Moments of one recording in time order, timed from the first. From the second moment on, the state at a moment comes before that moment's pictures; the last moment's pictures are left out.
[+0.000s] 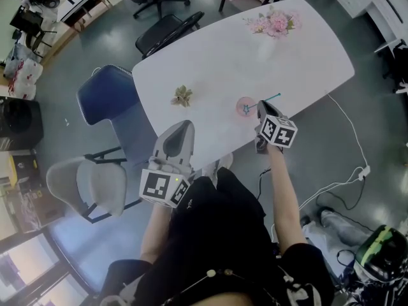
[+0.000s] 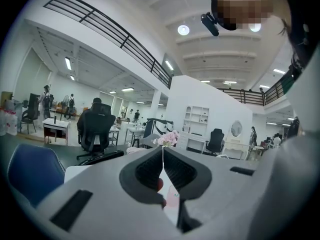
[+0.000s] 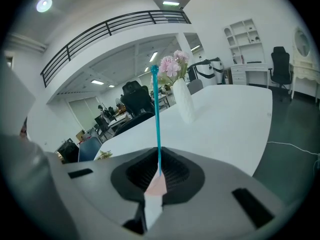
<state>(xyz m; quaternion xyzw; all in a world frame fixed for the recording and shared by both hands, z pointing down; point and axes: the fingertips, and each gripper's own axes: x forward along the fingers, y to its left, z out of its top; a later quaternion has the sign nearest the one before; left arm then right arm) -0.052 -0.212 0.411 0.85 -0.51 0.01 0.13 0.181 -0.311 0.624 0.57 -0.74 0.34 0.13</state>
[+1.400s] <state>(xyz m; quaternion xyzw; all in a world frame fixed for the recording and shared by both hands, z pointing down) -0.021 -0.234 0.375 0.87 -0.47 -0.02 0.10 0.141 -0.221 0.391 0.59 -0.80 0.08 0.11</state>
